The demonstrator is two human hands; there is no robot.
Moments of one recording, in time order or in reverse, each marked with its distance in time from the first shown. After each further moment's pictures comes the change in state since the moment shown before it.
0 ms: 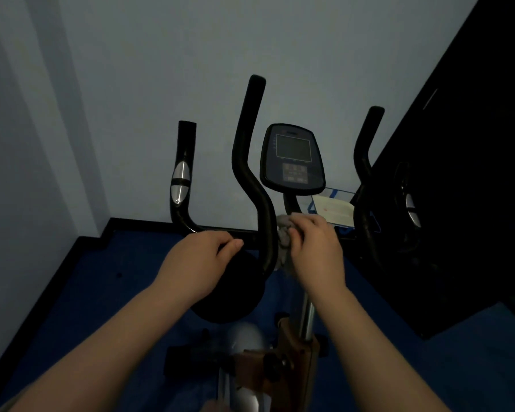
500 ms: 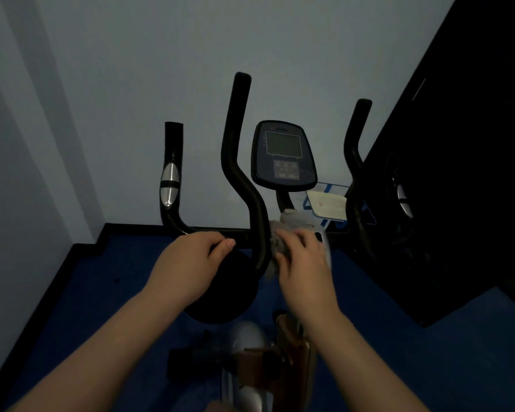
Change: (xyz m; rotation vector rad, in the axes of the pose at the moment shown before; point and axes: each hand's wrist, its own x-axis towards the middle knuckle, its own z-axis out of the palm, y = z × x) left_hand 0.002 -0.003 0.003 0.011 0.029 0.002; right_hand -0.036 -0.001 0.005 -0.010 -0.049 -0.032
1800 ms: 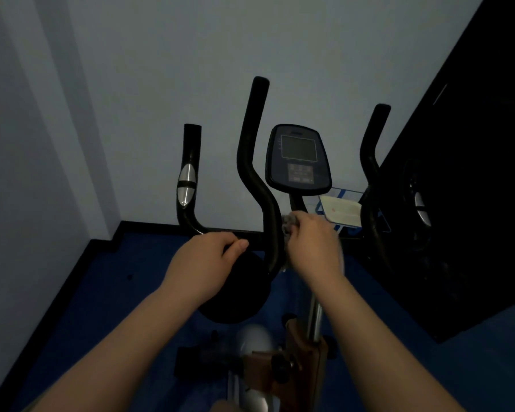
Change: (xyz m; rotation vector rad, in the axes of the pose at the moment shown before) left_hand 0.000 0.001 0.001 -0.005 -0.002 -0.017; right_hand 0.054 -0.009 0.000 -0.090 -0.061 0.100
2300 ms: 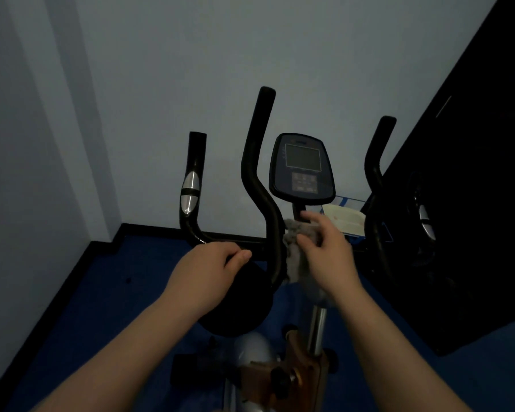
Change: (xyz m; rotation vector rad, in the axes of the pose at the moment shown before) left_hand 0.000 0.002 -0.001 -0.023 -0.008 -0.016; right_hand 0.001 0.016 -0.008 0.587 0.013 0.010
